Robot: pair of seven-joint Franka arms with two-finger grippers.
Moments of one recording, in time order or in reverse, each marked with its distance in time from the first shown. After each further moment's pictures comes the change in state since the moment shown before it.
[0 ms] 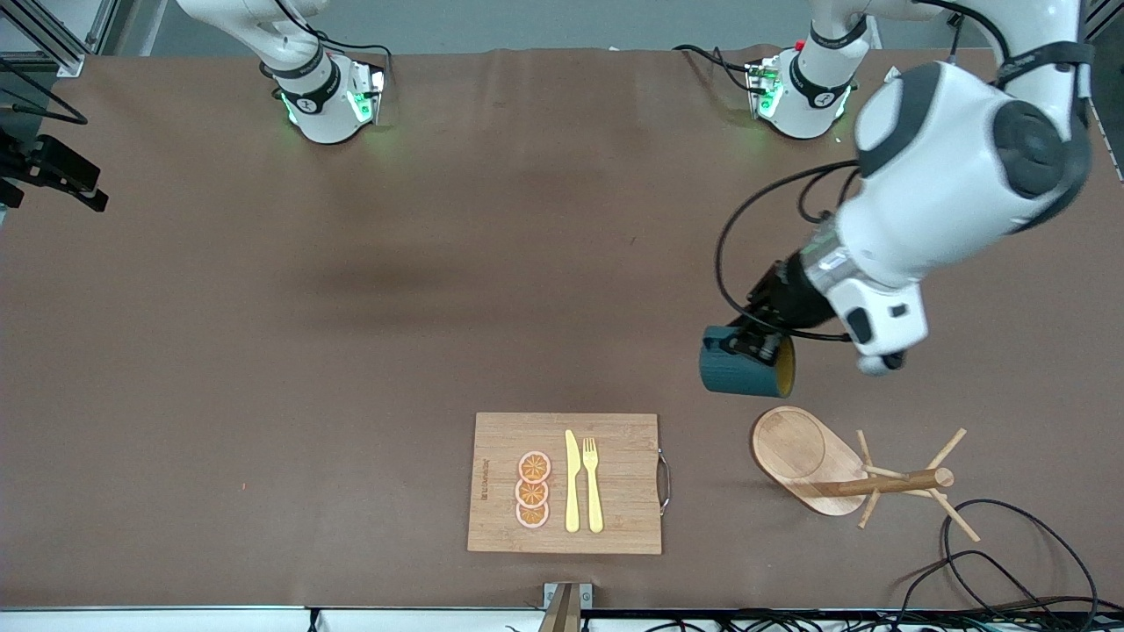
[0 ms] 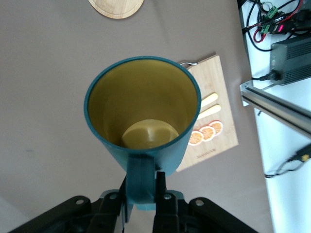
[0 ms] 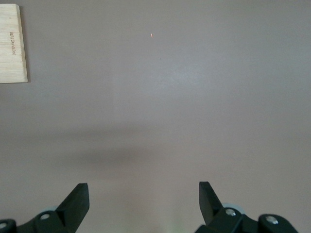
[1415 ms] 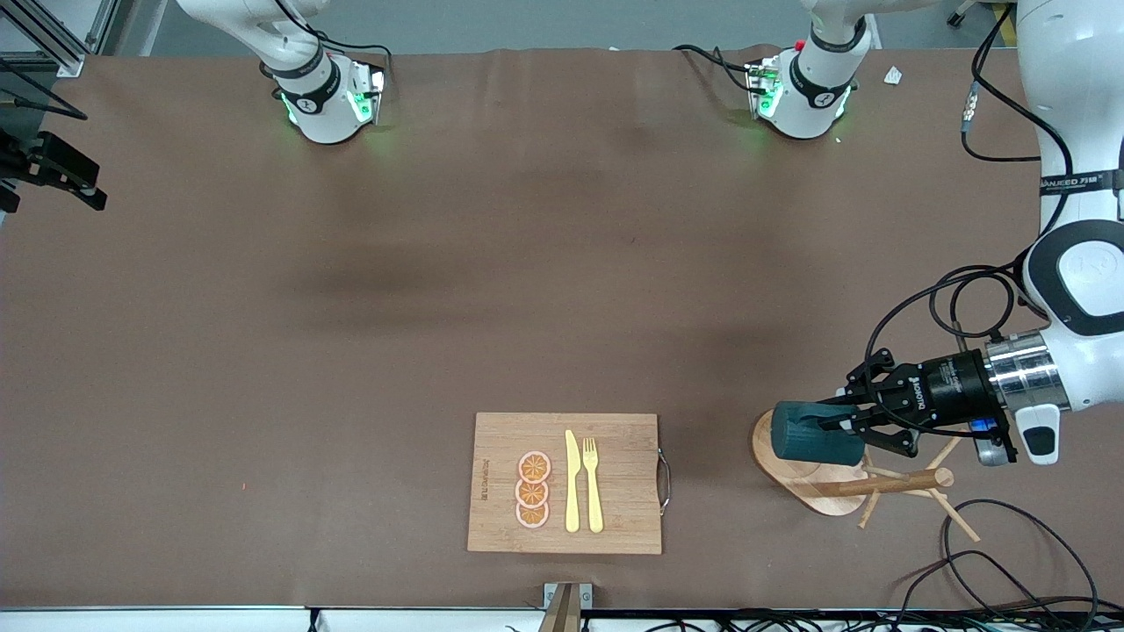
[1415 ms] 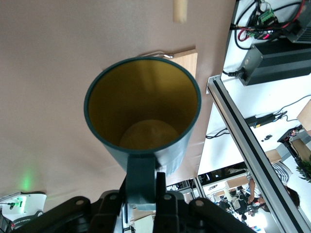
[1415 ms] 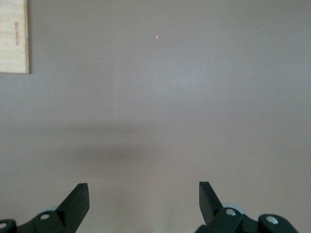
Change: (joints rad) left arm 0.307 0.177 0.003 -0.030 -0.550 0.006 0.357; right arm 0.000 0.001 0.000 0.000 -0.005 0.007 -0.051
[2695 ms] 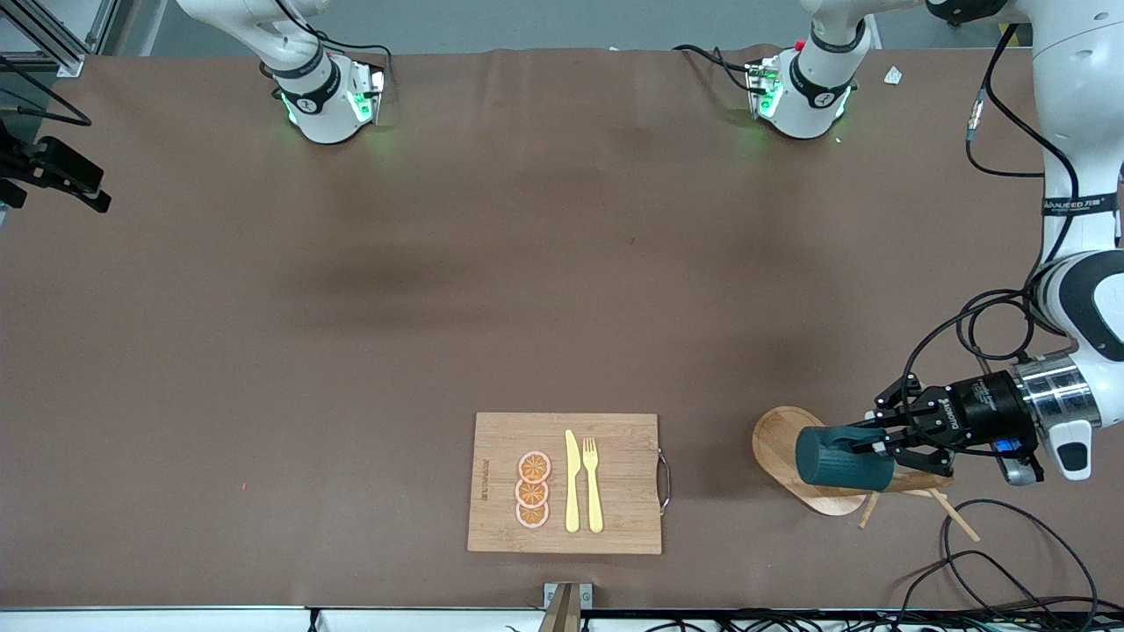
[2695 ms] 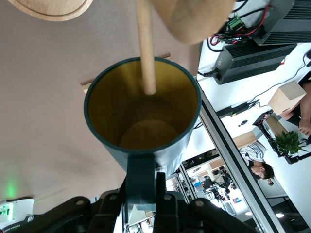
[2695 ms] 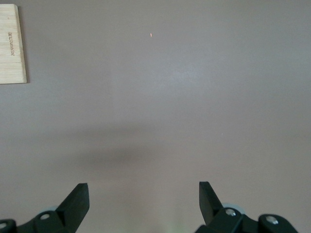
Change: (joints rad) left arm 0.079 0.066 0.000 0.020 -0.125 0.007 0.201; right arm 0.004 0.001 0.003 0.000 0.000 -0.008 0.066
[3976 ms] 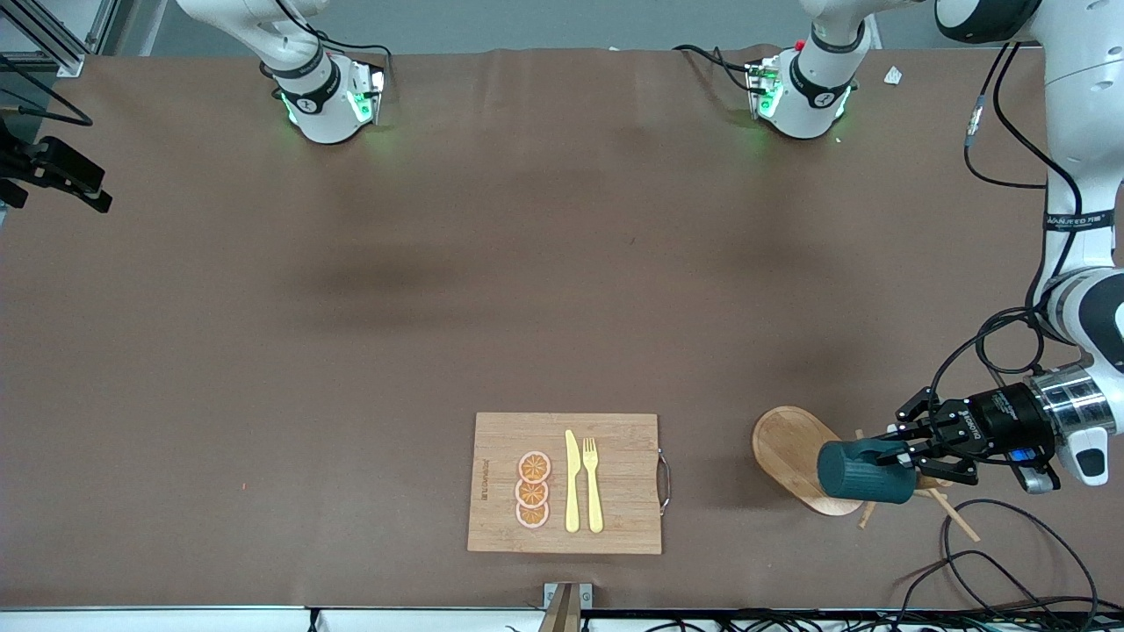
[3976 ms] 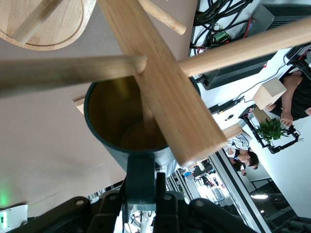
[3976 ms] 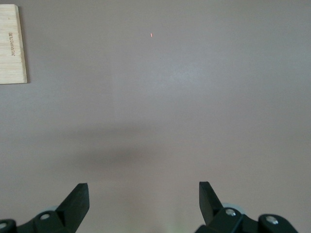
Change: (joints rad) left arm 0.067 0.069 -0.001 0.001 -0.082 -0.012 0.137; right arm 0.002 0.000 0.000 0.000 0.000 0.000 0.003
